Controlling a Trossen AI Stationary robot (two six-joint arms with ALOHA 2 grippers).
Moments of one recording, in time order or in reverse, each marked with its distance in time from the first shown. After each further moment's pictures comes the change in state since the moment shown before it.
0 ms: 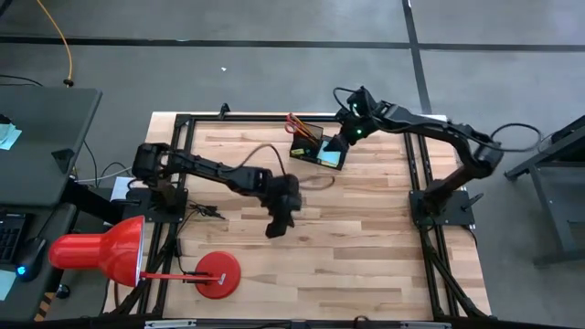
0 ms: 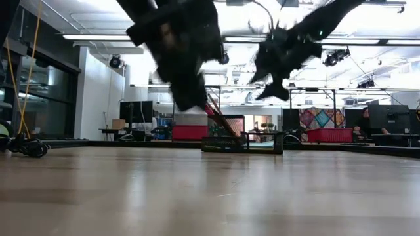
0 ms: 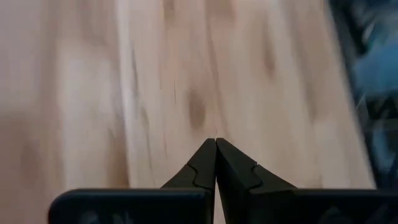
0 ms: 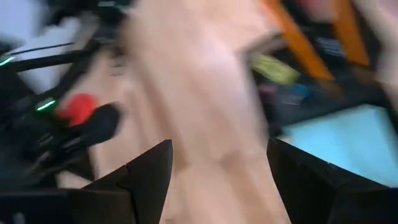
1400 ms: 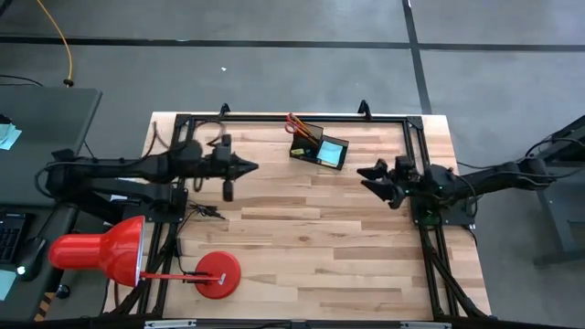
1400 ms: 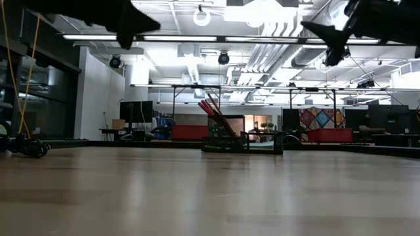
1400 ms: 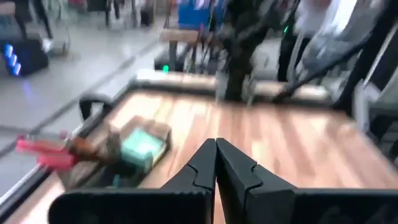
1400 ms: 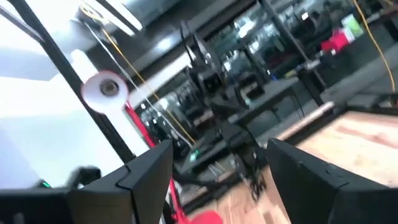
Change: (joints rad) left arm 0.162 -0.965 -0.592 0.420 -0.392 0.072; right arm 0.778 -0.865 -0.939 1.264 0.793 0.352
